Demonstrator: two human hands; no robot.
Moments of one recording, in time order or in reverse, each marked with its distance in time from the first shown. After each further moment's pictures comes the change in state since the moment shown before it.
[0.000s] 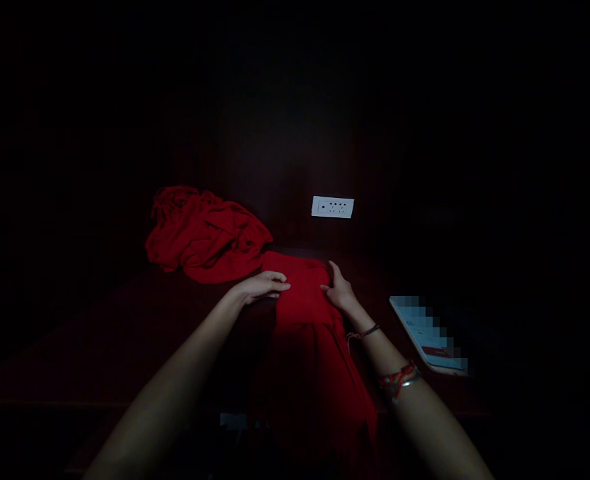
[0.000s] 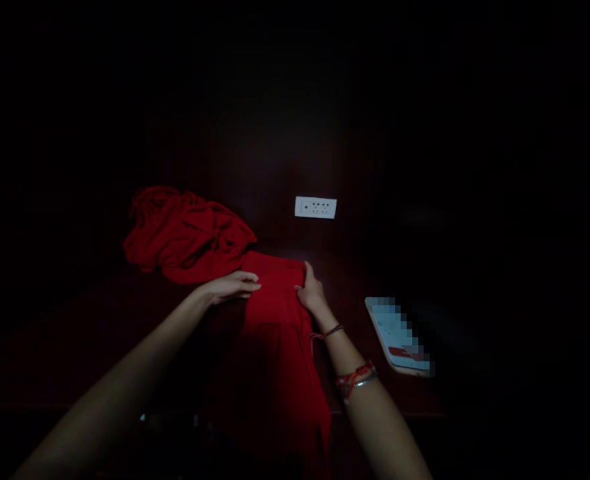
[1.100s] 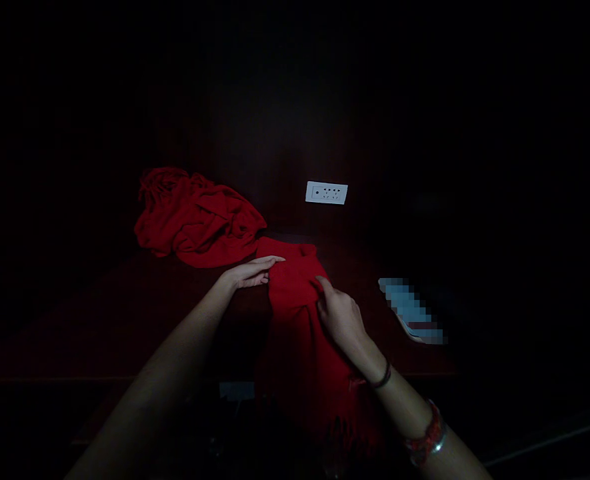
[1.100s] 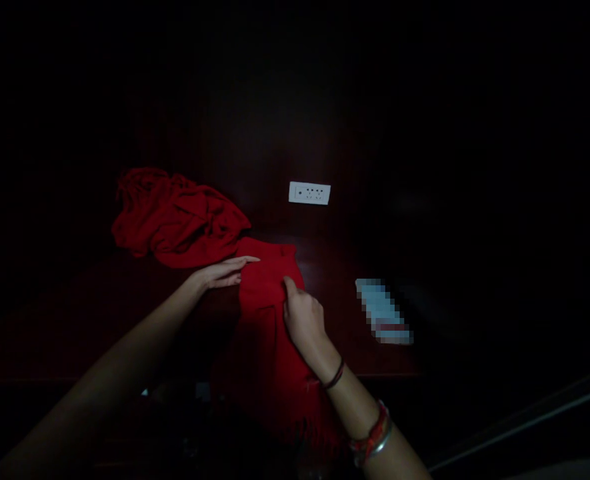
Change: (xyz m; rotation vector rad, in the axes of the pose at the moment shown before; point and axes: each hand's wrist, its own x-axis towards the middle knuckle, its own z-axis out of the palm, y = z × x) left_hand 0.004 -0.020 -0.015 -0.140 -0.132 0.058; right_hand -0.114 -0.034 -0.018 -0.402 0.008 -0.187
